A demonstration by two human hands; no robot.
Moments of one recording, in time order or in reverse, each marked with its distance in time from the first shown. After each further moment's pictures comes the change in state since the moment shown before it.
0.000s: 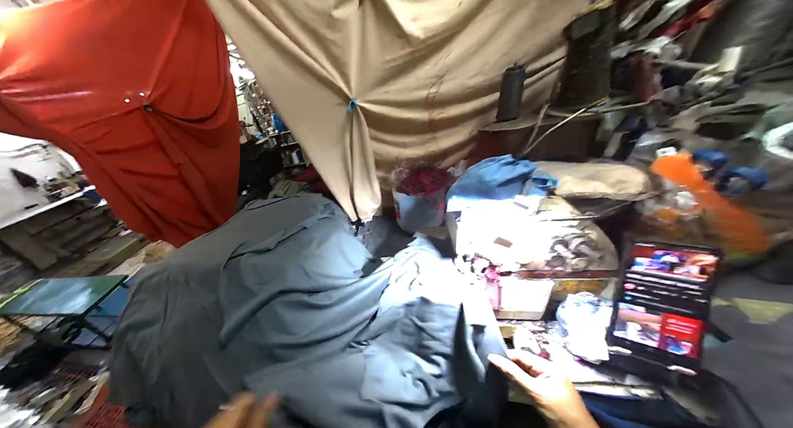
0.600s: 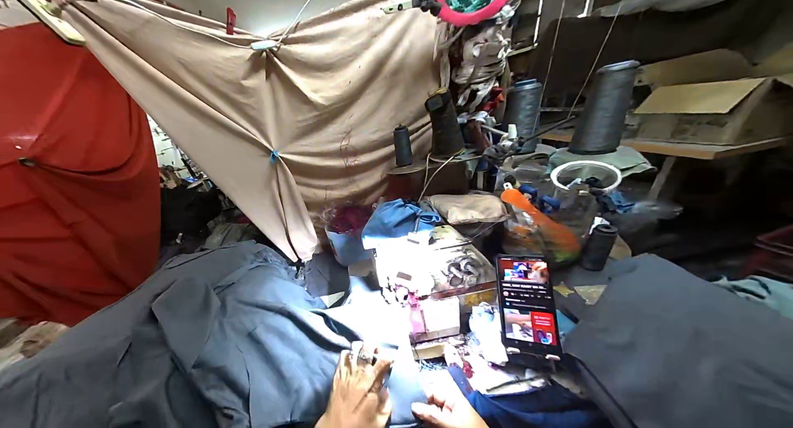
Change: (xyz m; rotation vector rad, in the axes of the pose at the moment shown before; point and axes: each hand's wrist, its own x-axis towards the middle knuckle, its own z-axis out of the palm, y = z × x) left_hand 0.058 0.074 0.226 0.071 -0.304 0.824; right_hand -0.021 -0.028 0.026 0.430 -0.165 0.305
